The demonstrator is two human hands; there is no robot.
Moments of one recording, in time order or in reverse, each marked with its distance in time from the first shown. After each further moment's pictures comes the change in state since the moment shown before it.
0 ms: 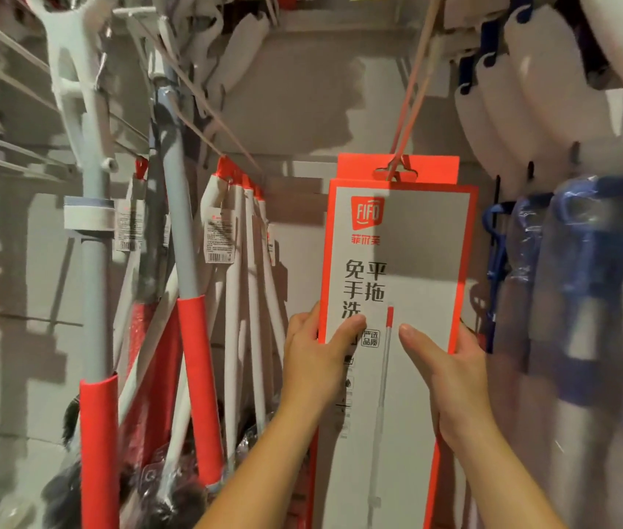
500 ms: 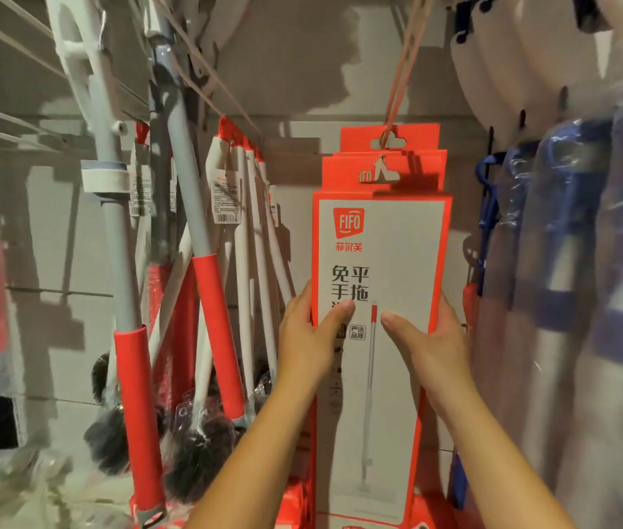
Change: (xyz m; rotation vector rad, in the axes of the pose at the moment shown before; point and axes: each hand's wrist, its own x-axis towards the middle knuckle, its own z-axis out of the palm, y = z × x) left_hand -0.038 -0.020 -0.022 -0.012 -0.001 -0.013; right_hand -0.043 0.013 0.008 -0.183 0.005 -0.017
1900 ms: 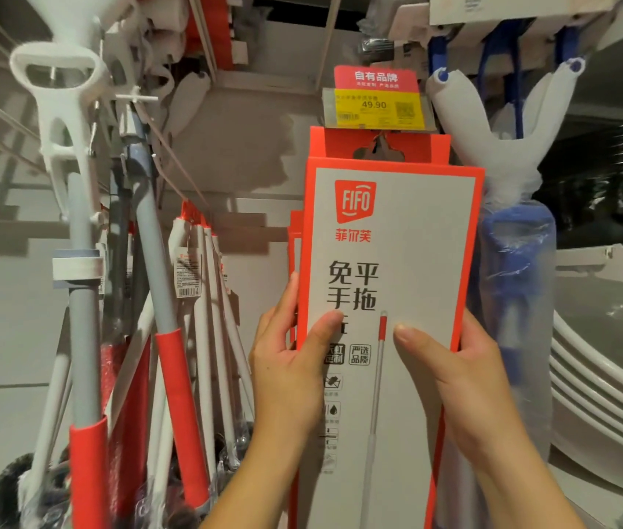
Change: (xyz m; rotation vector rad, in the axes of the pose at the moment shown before) left_hand -0.025 0.095 -0.026 -0.420 -0.111 0.264; right_hand -0.065 -0.137 -0.008 0.143 0.087 -0.225
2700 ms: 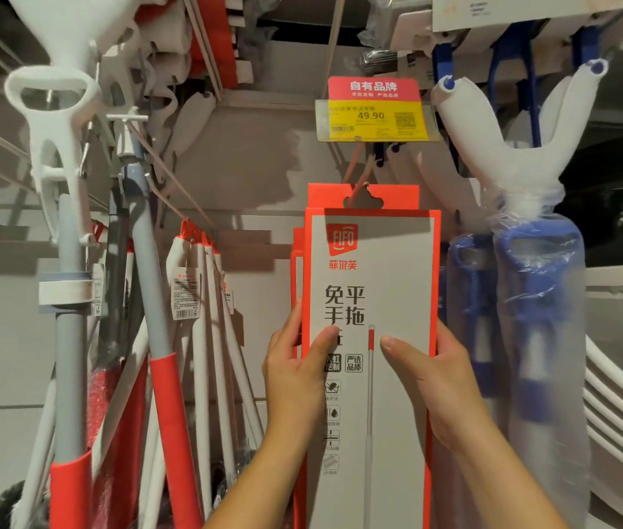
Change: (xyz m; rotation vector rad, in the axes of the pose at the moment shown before) left_hand 0.042 -0.061 0.012 0.065 0.016 -0.093; right_hand 0.054 0.050 -0.008 0.019 0.000 0.107
